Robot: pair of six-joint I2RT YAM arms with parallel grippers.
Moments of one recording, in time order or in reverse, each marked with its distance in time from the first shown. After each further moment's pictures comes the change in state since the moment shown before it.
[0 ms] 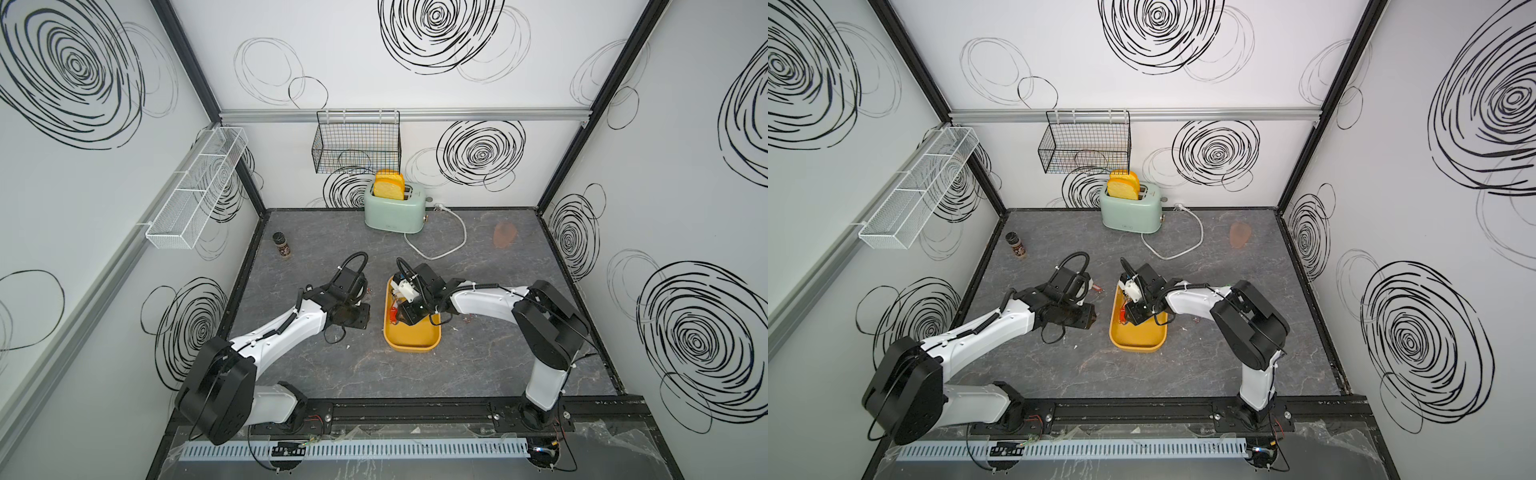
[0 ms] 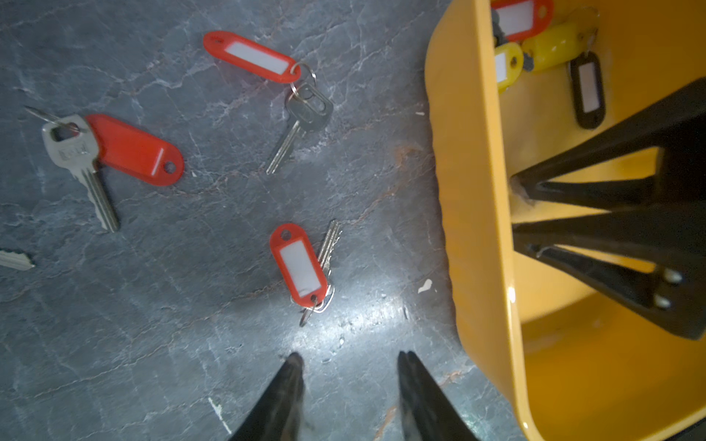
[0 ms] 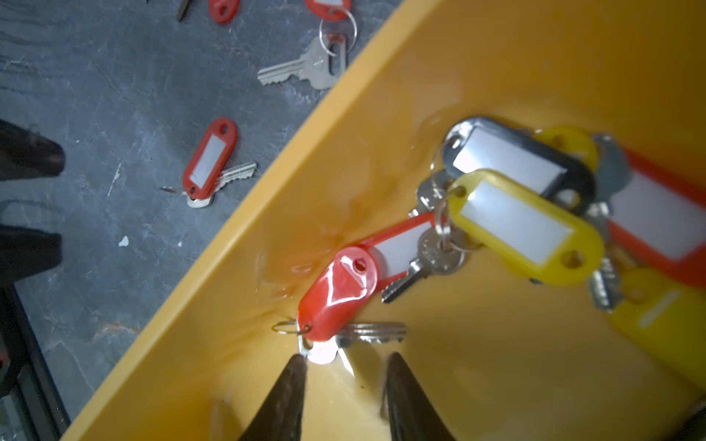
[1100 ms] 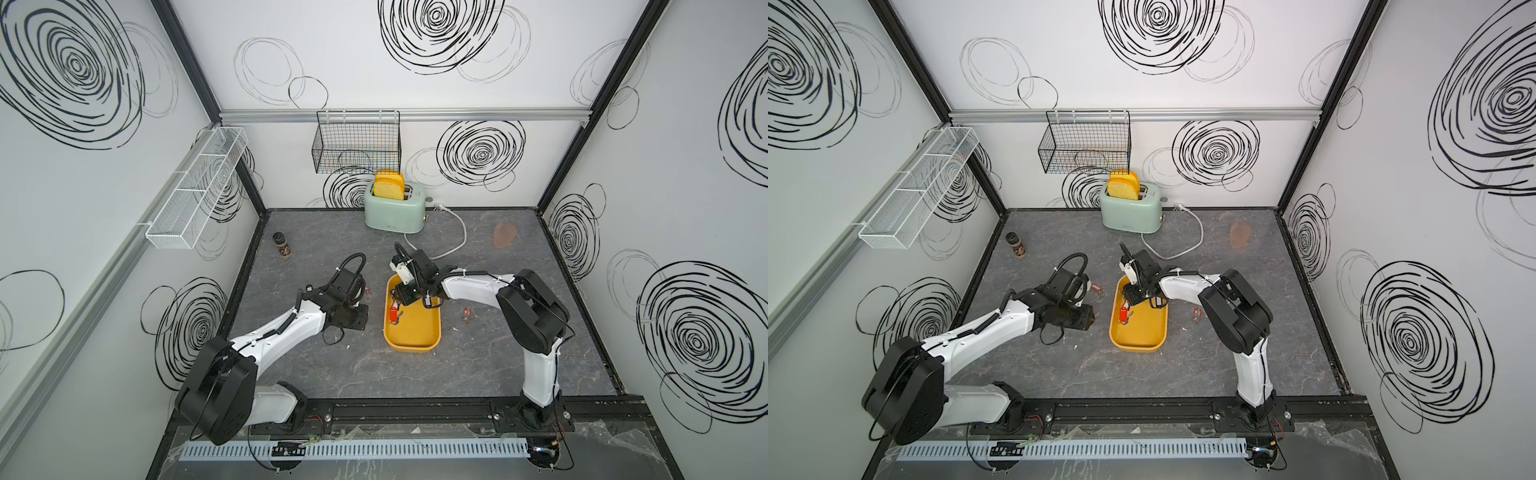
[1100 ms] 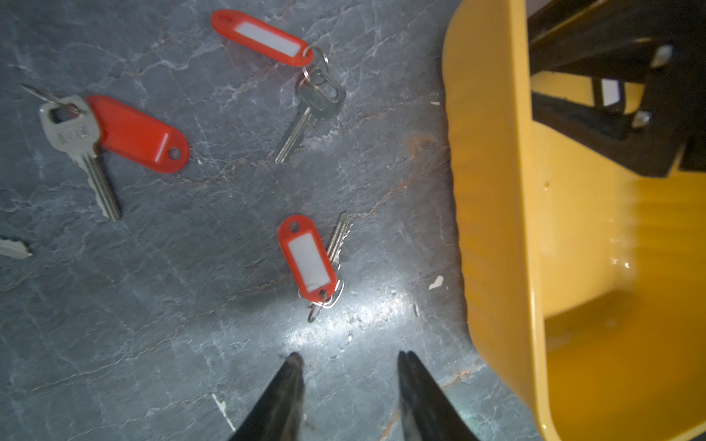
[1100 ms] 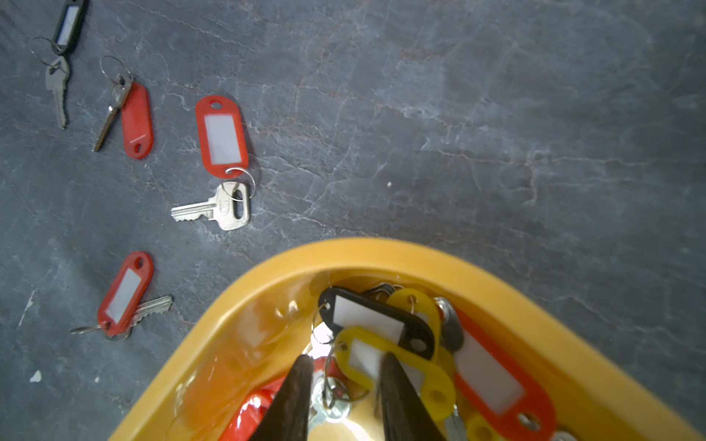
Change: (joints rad) left arm 0.018 0.000 -0.017 0.004 0.005 0.000; right arm -0.052 0.141 0.172 0.018 0.091 -0.004
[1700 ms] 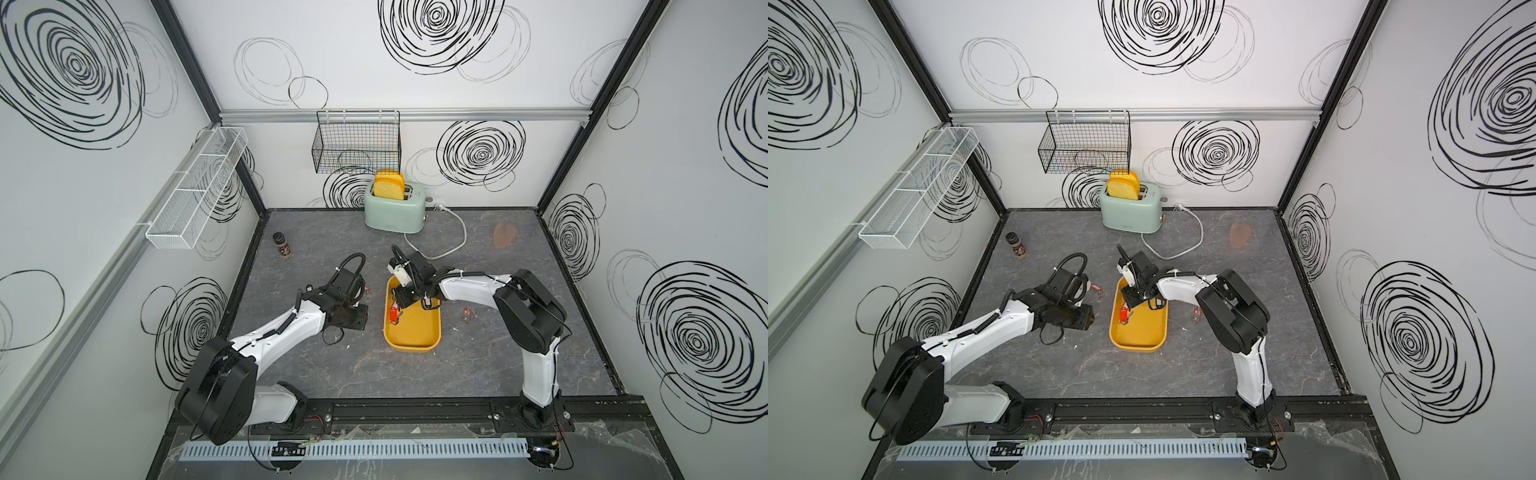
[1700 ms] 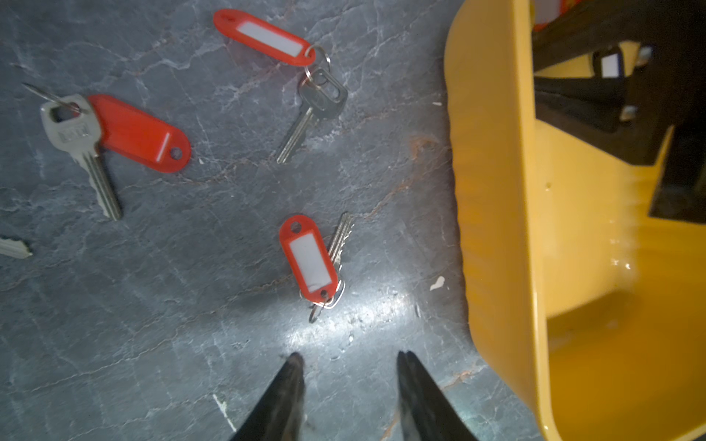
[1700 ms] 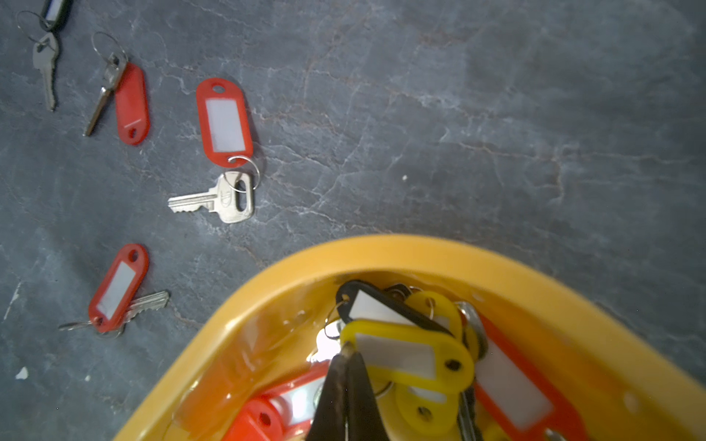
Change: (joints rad) left arm 0.002 0.000 -0.002 0.002 0.003 0.000; right arm 0.013 0.014 0.008 -0.008 0.016 -0.014
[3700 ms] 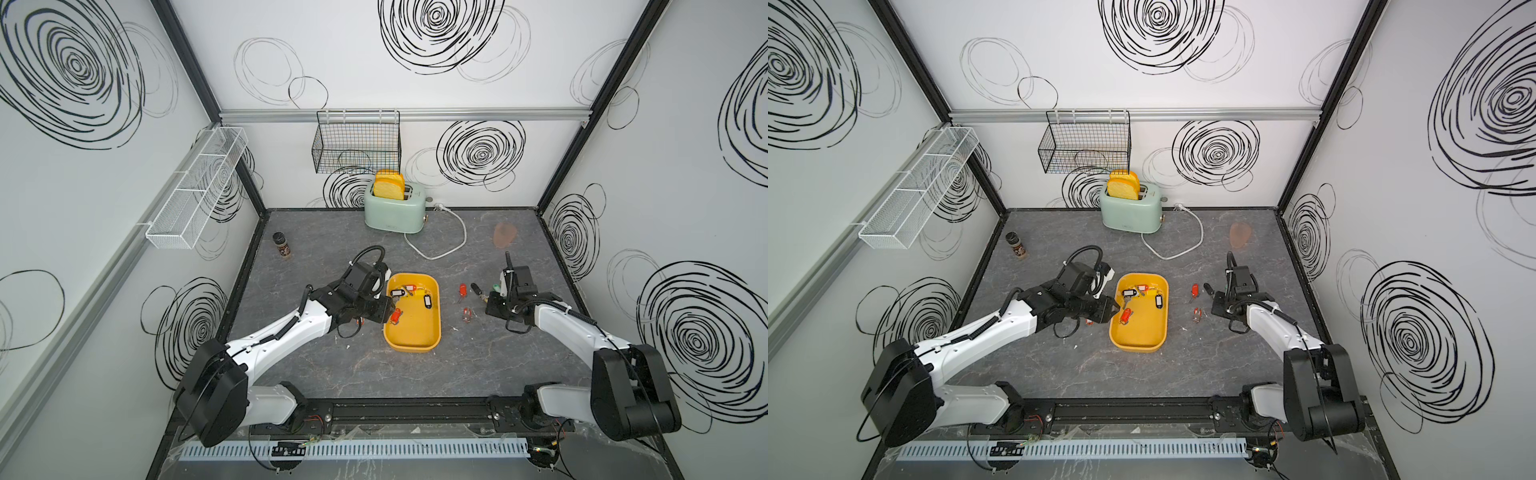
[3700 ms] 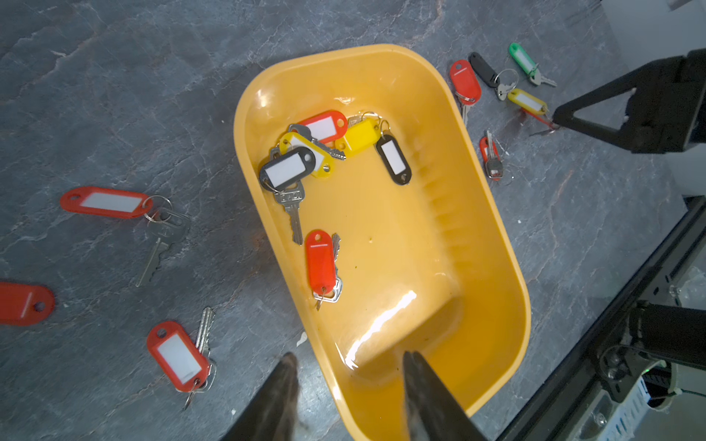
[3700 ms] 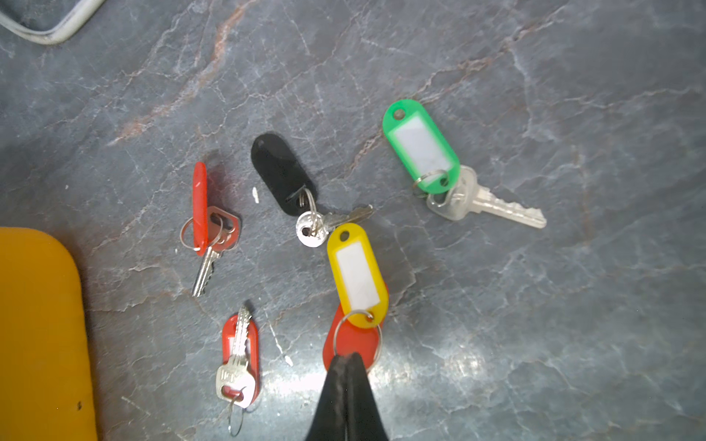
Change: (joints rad) left arm -0.152 -0.016 0.105 0.128 0.082 0.012; right arm -0.583 -0.691 -0.612 -0.164 0.143 0.241
